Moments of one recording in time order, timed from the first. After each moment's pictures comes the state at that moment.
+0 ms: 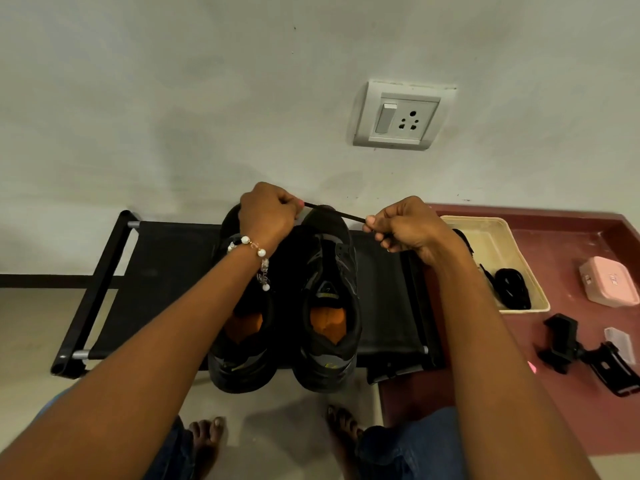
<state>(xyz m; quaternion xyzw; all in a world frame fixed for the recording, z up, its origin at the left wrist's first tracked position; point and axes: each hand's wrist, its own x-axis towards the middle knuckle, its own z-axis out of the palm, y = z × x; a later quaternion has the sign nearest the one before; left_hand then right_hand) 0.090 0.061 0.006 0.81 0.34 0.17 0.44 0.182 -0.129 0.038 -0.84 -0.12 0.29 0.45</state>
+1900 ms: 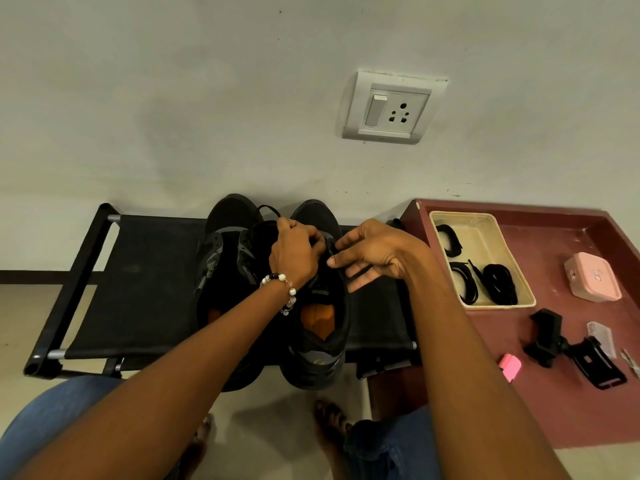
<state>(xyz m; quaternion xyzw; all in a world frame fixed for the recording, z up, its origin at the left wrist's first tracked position) 0.093 0.004 -0.054 0.88 0.29 0.06 0.36 0.161 -0.117 0.024 -0.79 -0.07 0.49 0.37</state>
